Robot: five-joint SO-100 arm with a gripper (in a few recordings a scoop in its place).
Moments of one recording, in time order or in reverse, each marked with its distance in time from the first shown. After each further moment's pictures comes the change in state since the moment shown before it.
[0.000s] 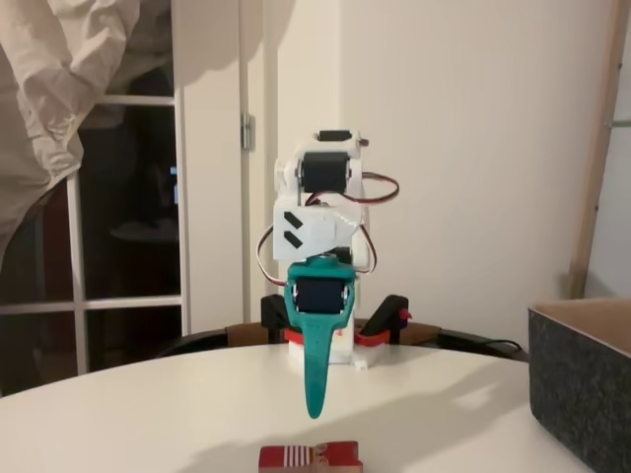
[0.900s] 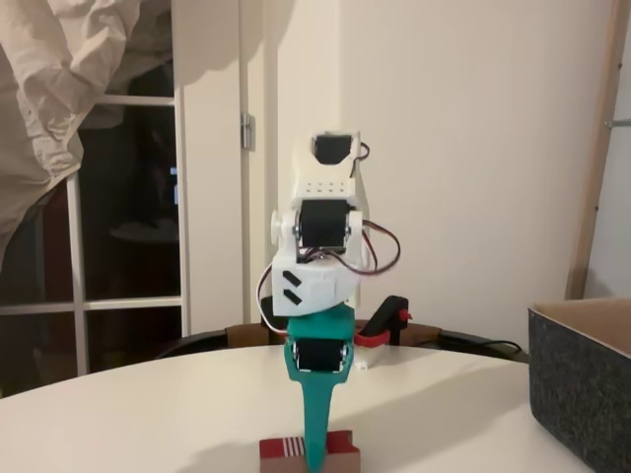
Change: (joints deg) arm 0.1 -13.3 -1.1 -0.6 -2.0
